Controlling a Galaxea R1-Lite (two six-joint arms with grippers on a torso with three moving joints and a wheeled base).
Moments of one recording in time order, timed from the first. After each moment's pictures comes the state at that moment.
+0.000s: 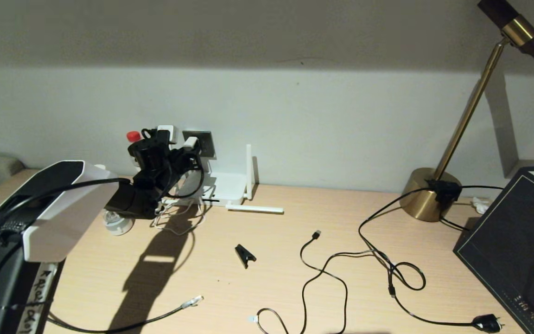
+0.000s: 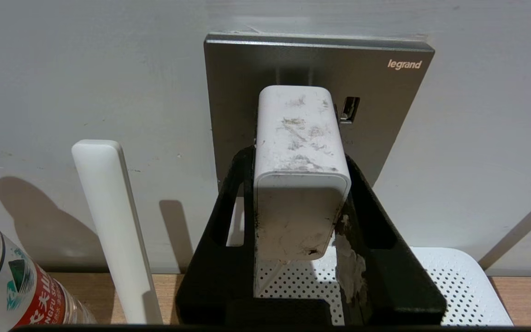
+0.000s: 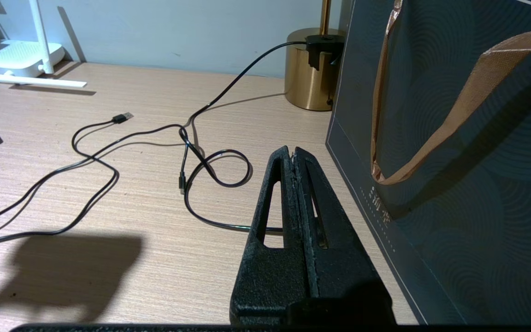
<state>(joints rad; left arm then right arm) -0.12 2.47 -1.65 -0.95 -0.03 0.01 0.00 0.00 0.00 -0.09 0.01 -0.01</state>
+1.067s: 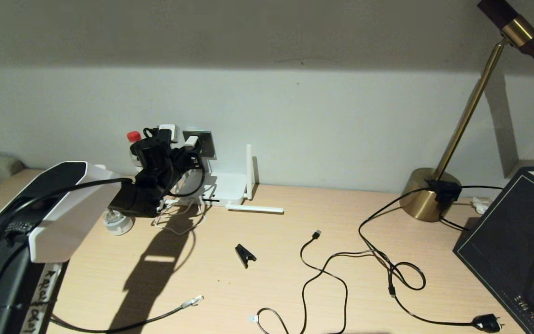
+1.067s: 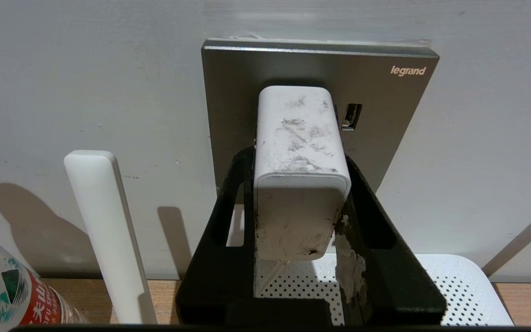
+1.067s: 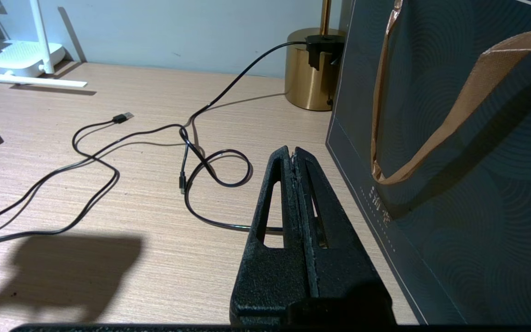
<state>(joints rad) -0.12 2.49 -1.70 -0.93 -0.03 0.01 0.00 0.00 0.00 -0.09 0.01 -0.01</state>
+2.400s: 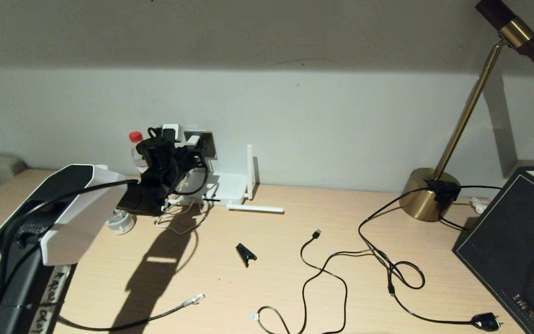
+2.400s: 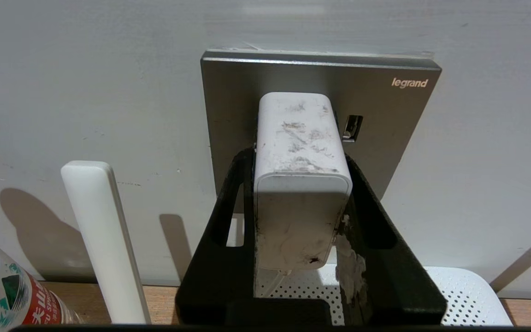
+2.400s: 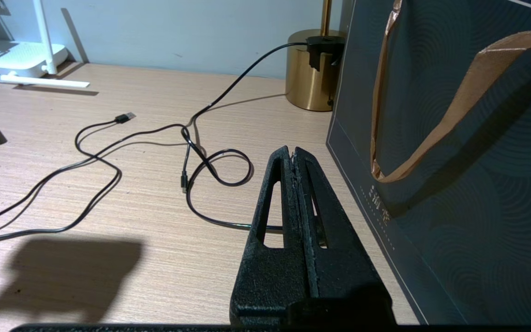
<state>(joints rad) -0.12 2.53 -1.78 -0.91 0.03 0.01 0.00 0.00 0.00 -0.09 0.01 -0.01</state>
